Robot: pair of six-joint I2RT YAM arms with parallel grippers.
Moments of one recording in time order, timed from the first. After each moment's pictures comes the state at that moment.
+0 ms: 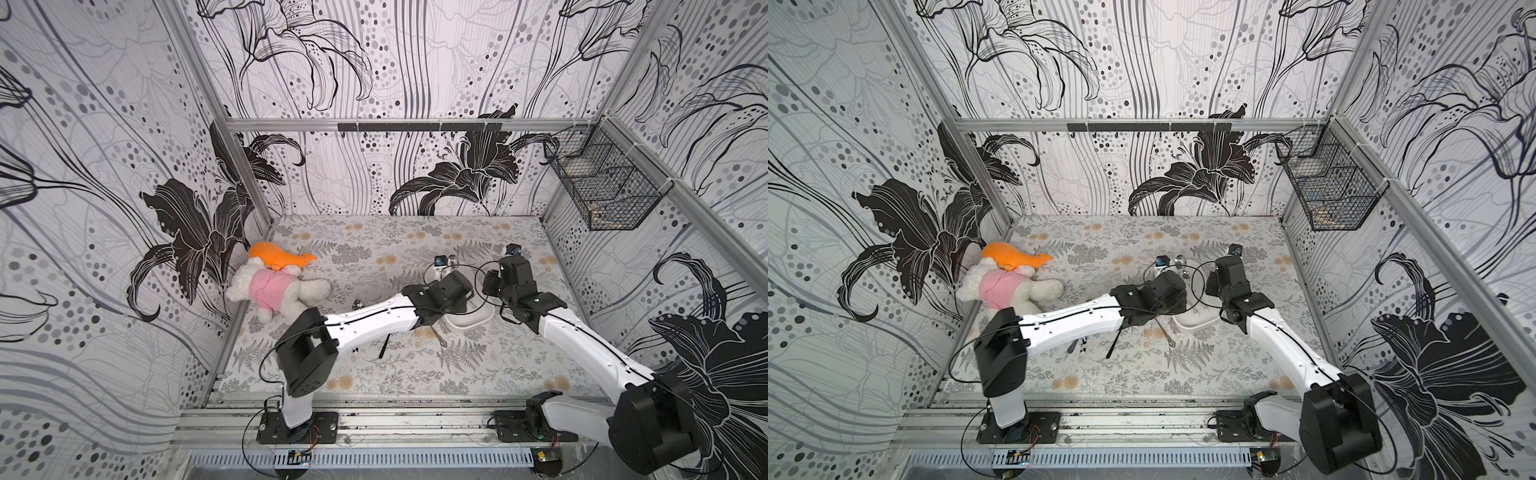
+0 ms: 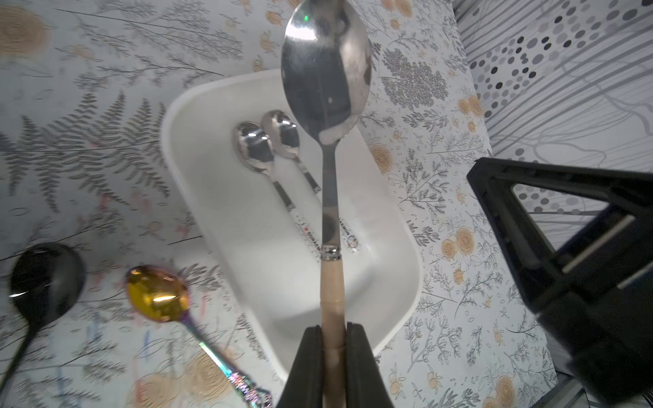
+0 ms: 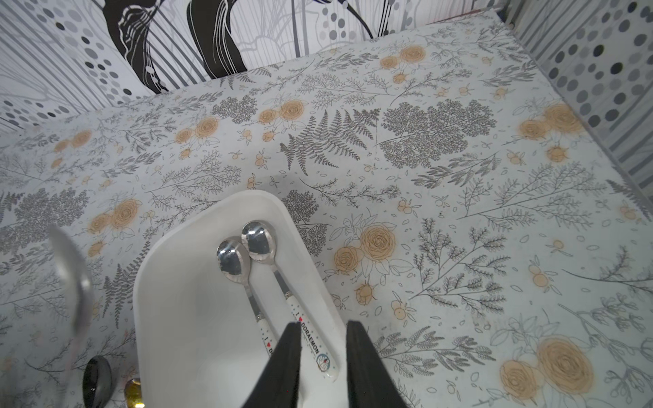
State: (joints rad) left arm -1.01 1.94 1.59 -0.45 -0.30 -0.91; right arm 0.33 1.18 0.80 -0.27 0.28 0.43
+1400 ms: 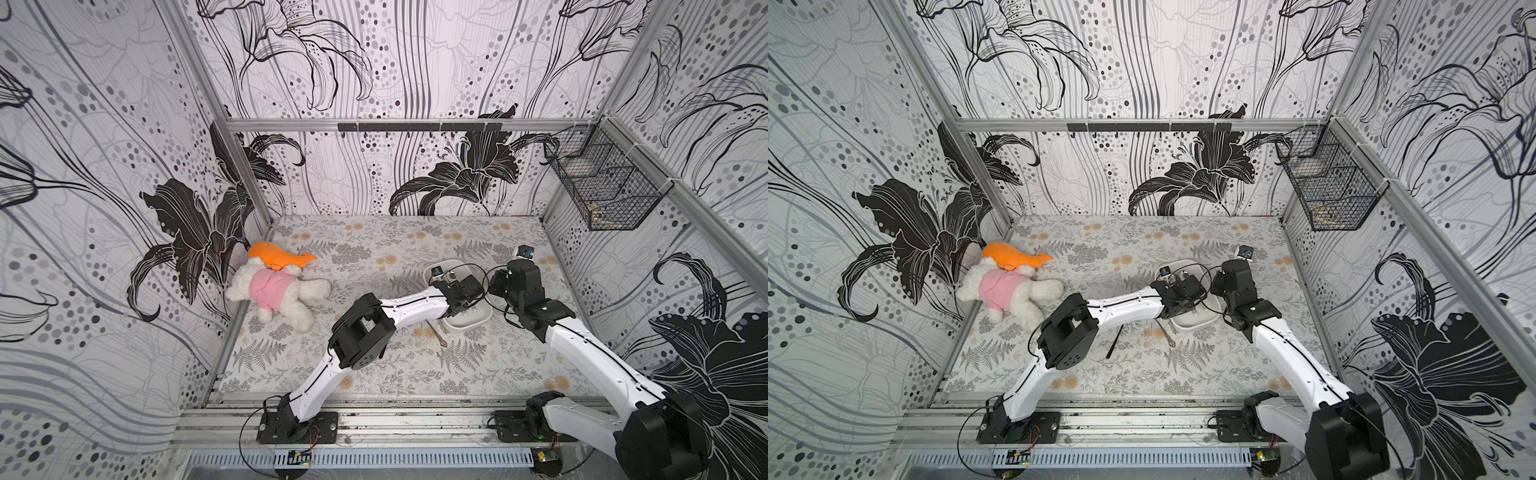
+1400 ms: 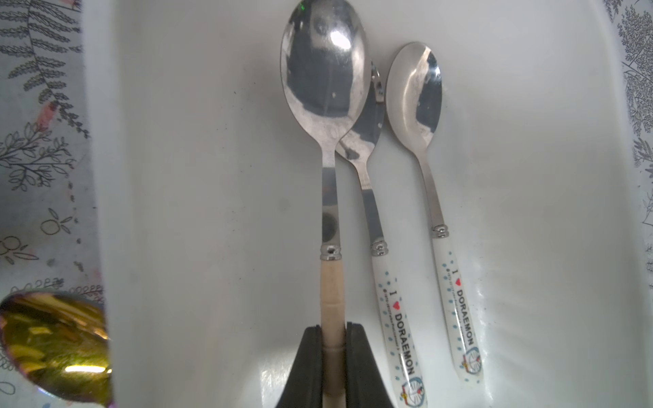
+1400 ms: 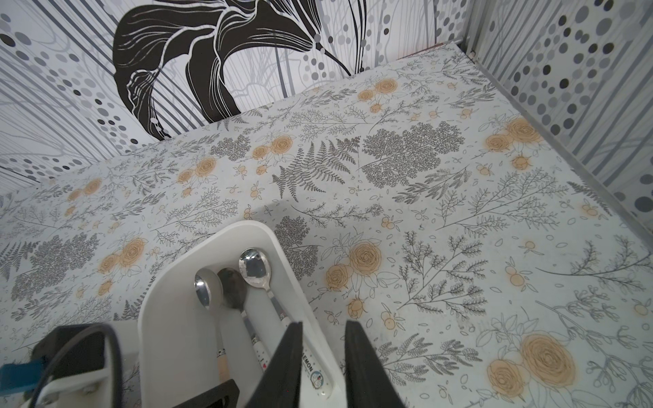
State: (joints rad) left arm -0.95 2.31 1.85 -0.67 -0.39 -1.22; right arm 0.32 1.11 0.77 -0.23 0.32 0.46
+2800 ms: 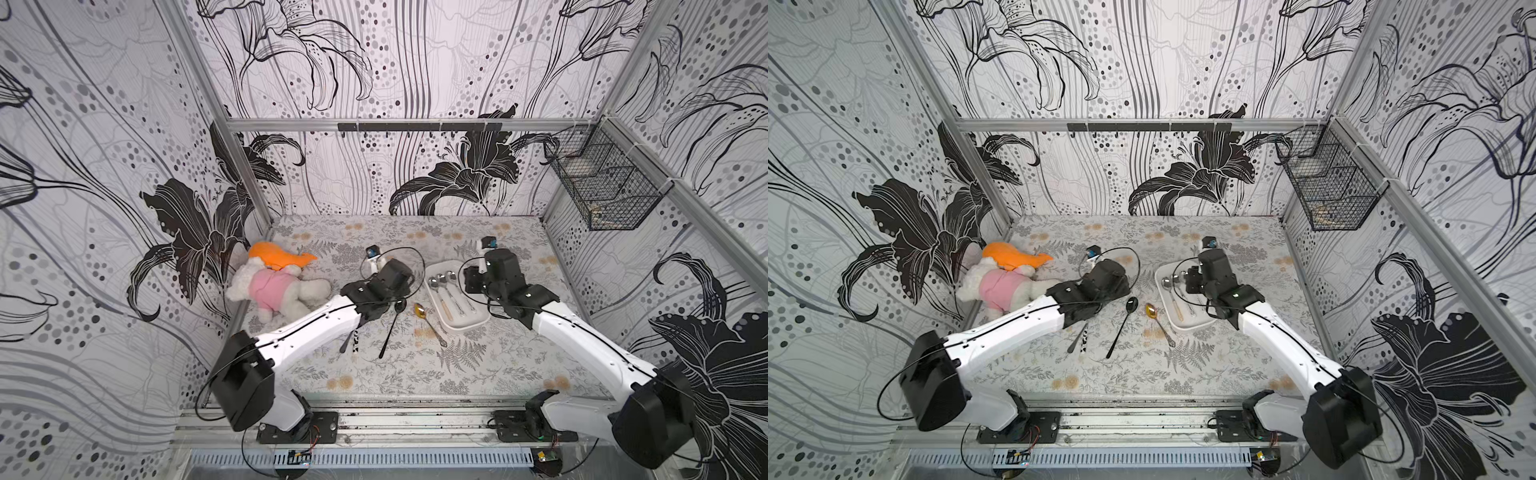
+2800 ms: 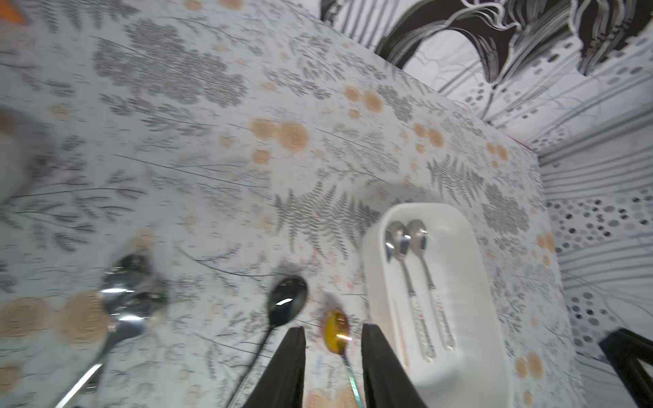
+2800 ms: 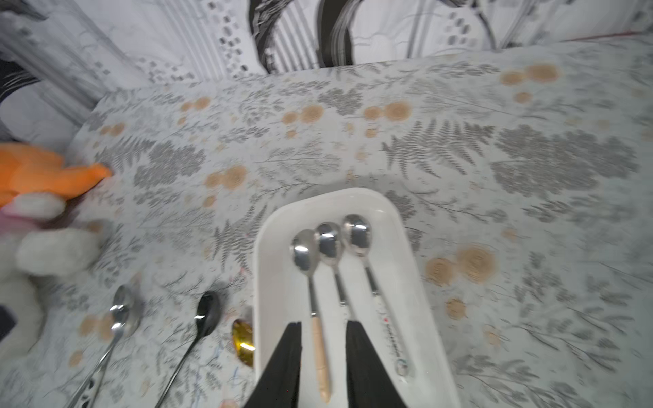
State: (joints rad) left arm -0.73 1.40 1.05 -0.43 -0.43 -0.96; right arm 0.57 1.29 1.00 -0.36 0.14 0.36
